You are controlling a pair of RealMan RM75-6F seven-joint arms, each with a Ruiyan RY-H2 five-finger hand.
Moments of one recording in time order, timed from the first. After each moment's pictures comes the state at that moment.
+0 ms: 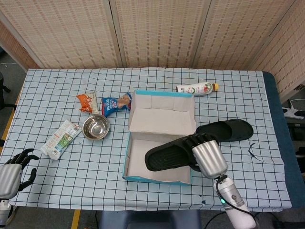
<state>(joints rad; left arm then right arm) -0.08 -1.11 -0.03 -1.64 1.50 1.48 0.04 0.40 -1.33 0.15 -2.17 -1.37 1.28 -0.90</state>
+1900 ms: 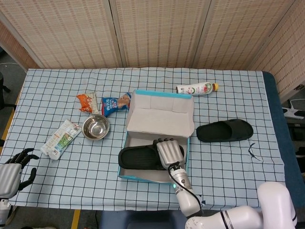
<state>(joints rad) -0.09 -1.10 -0.03 -1.63 1.49 1.47 0.03 0.82 -1.80 0.30 -2.00 -0.60 1.48 -1.12</state>
